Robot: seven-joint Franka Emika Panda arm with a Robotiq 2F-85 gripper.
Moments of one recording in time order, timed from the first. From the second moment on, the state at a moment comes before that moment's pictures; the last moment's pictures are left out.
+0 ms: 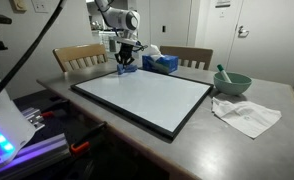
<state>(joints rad) 0.17 0.94 0.18 -1.32 -0.03 1.86 -0.20</state>
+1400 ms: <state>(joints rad) 0.21 0.93 0.17 -1.32 -0.07 1.88 -0.25</state>
